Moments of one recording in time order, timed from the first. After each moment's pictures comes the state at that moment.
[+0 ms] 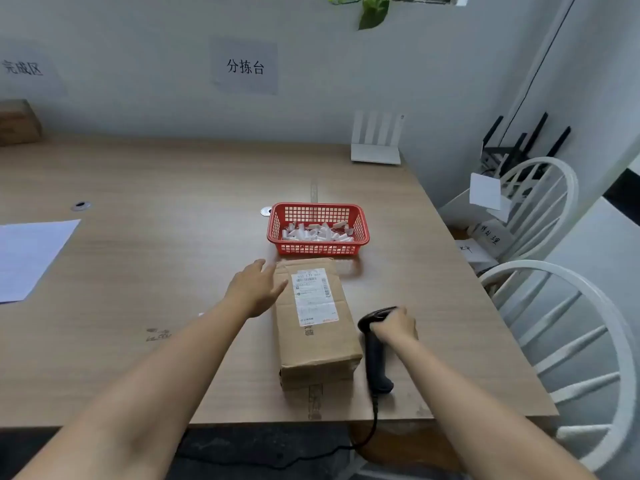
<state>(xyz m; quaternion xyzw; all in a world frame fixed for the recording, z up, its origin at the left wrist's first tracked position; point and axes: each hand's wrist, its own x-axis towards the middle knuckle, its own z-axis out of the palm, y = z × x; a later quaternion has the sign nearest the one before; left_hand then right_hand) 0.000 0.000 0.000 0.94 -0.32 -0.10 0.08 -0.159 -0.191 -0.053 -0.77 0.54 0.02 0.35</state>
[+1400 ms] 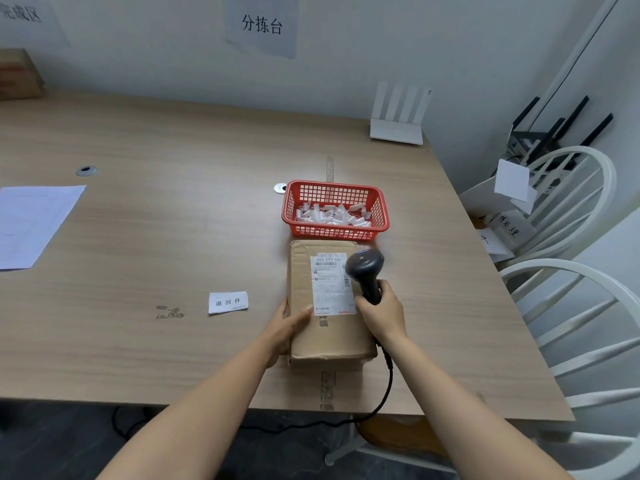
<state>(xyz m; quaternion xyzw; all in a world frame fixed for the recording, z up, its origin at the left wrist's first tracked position) -0.043 0.010 -0.085 0.68 -0.01 -0.42 0.60 -0.135 -0.144 -0.034 -0.77 0.37 -0.13 0.51</state>
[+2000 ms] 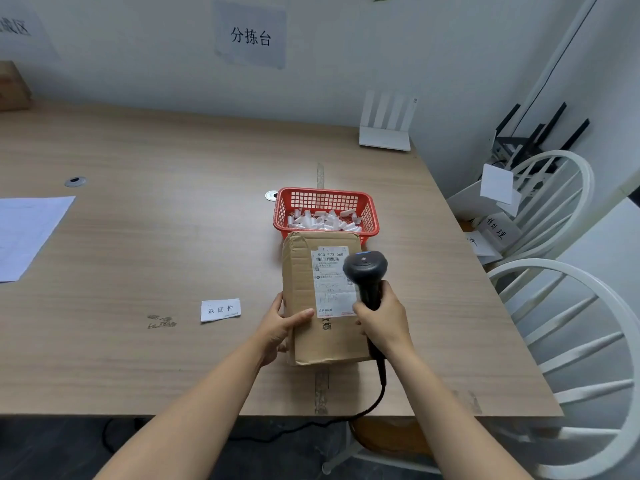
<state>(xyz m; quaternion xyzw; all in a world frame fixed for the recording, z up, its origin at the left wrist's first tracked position) -0.040 0.010 -0.071 0.65 -0.04 -0.43 0.62 -0.157 -0.132 -0.001 -0.77 0.36 -0.15 0.50</state>
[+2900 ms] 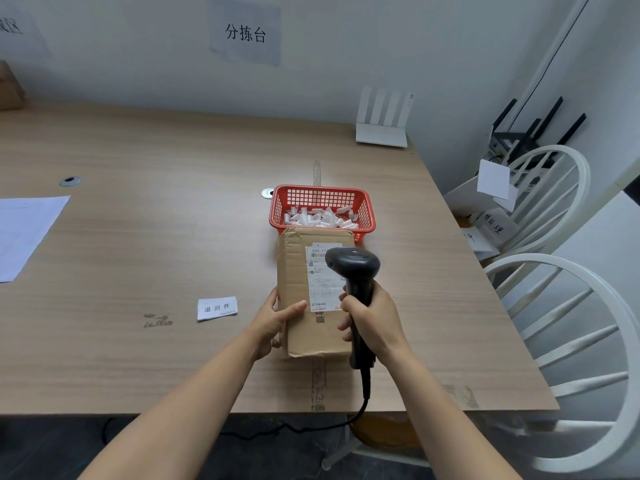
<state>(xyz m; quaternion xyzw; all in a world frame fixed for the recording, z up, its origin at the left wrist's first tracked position) -0.034 0.007 -0.074 0.66 -0.04 -0.43 0.61 -0.164 -0.109 0.027 -0.71 0.31 -0.13 0.61</state>
